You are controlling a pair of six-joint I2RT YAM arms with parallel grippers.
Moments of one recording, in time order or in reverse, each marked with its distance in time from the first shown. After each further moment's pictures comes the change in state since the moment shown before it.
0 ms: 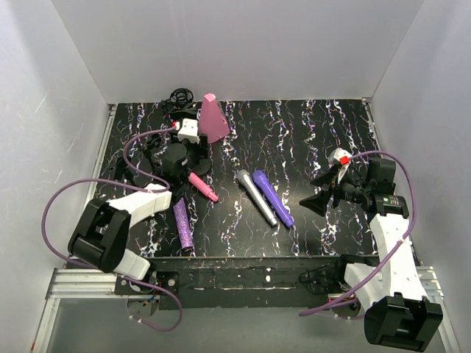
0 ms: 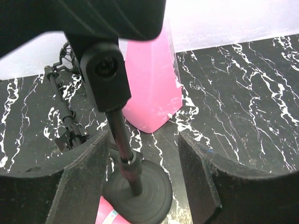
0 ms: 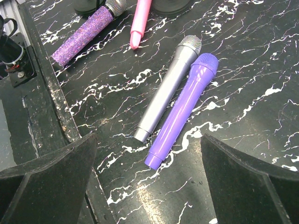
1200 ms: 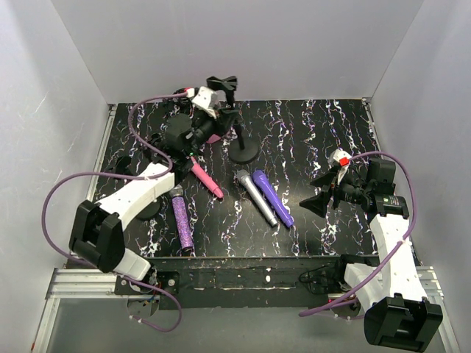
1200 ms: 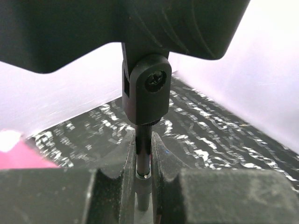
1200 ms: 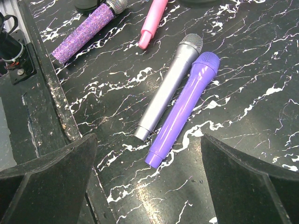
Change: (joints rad) left arm -0.048 0.004 0.377 -0.194 0.465 -0.169; right arm 0.000 -0.005 0.000 -0.020 0.000 -0.023
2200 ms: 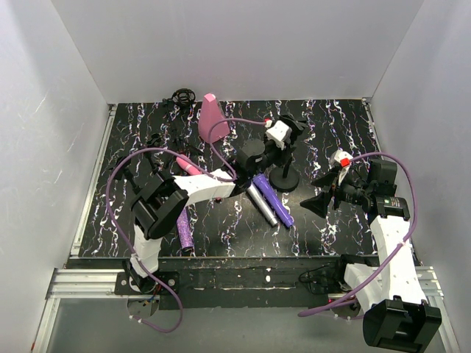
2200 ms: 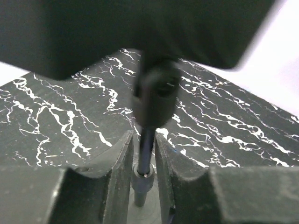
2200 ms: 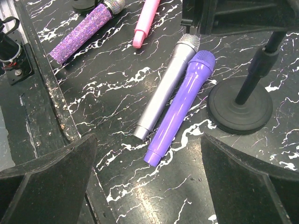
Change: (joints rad) left arm -0.377 0.506 0.228 0.140 -0.208 0.068; right arm -0.010 -0.015 0.000 -0.010 0.004 -0.002
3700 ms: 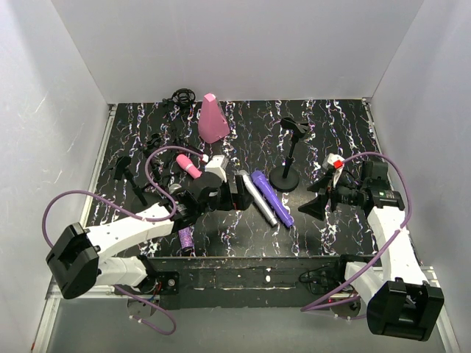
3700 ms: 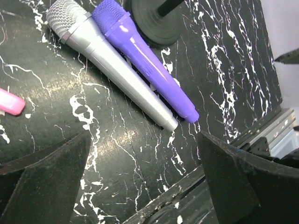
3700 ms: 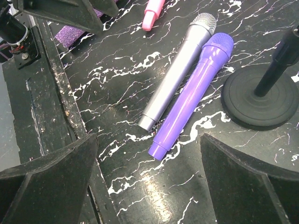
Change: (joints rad) left arm -0.014 -0.746 -0.583 -0.676 -0.097 -0.624; right arm 0.021 0.099 -0.019 -0.060 -0.017 -0.122
